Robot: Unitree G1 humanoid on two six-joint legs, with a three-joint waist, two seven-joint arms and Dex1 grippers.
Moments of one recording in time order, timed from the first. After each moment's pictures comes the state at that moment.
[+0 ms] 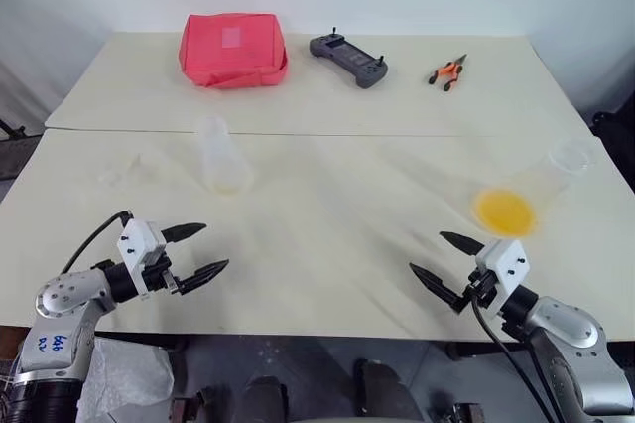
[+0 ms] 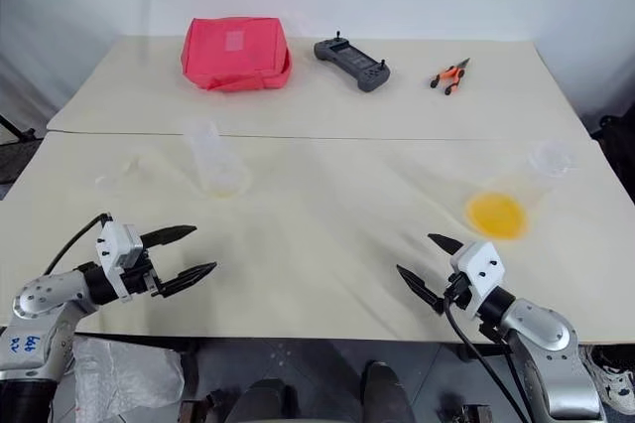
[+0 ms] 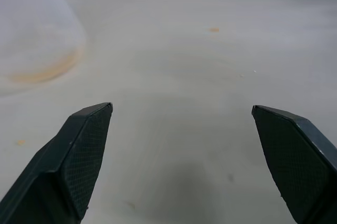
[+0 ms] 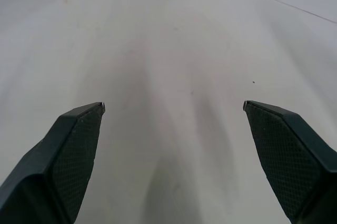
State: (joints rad) left arm -0.03 0.67 0.26 0.04 -0.41 0.05 -0.99; right arm 0.16 -0.55 -0.16 -0.27 0.33 0.08 0.75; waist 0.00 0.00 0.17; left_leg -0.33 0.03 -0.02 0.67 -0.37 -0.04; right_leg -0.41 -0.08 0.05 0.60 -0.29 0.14
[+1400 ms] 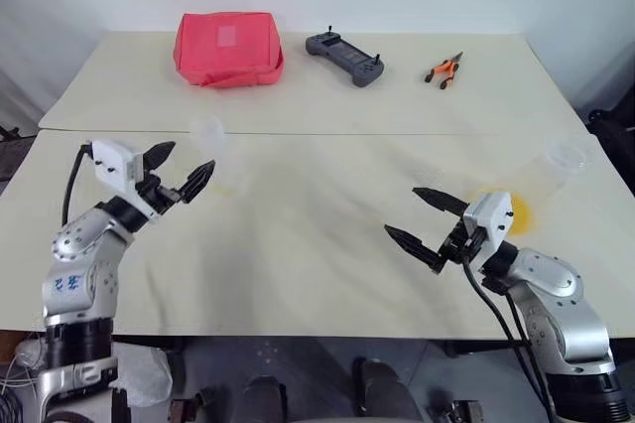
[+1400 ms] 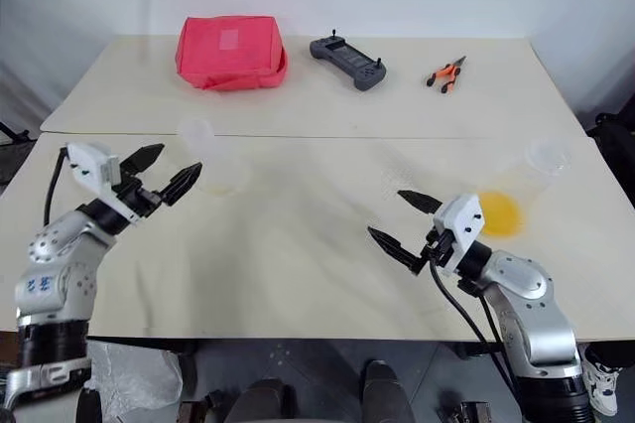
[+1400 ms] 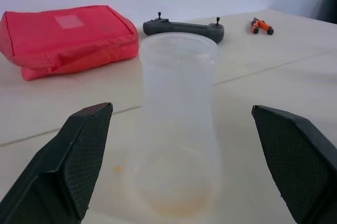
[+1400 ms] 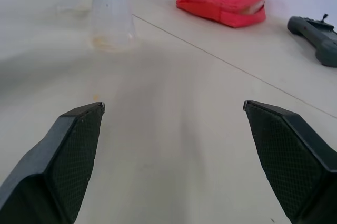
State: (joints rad) left arm -0.39 0.56 0.31 0.11 -0.43 0.22 -0.60; right arm -0.10 -0.52 -0.09 -0.30 0.43 0.17 0.80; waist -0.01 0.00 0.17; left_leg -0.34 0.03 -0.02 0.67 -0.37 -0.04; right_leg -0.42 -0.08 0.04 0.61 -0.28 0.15
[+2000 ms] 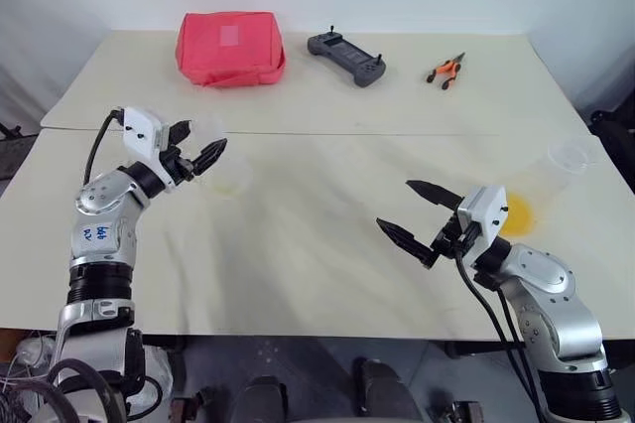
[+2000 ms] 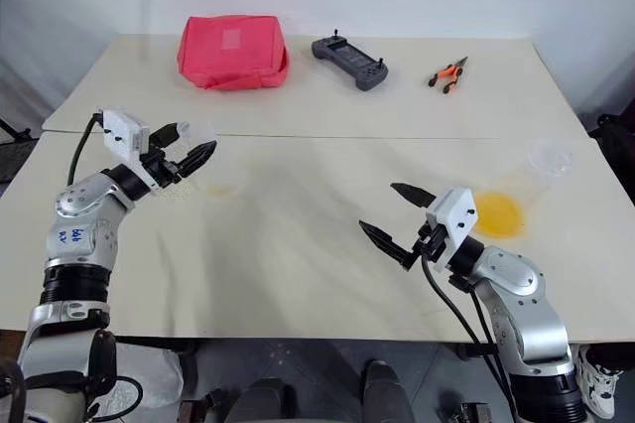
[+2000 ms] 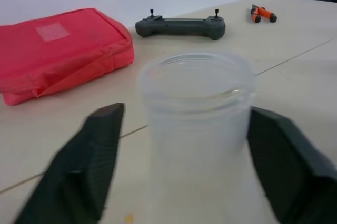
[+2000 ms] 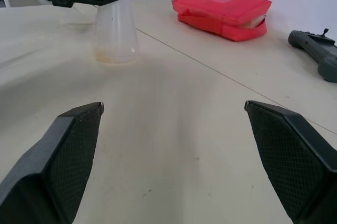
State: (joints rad) left arm -0.65 0.57 0.22 0.49 -0.30 0.05 -0.70; right arm -0.12 -0.50 -0.08 -0.33 0.43 0.19 0.77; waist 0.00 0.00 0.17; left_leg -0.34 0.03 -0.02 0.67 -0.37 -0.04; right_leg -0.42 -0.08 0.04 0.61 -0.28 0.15
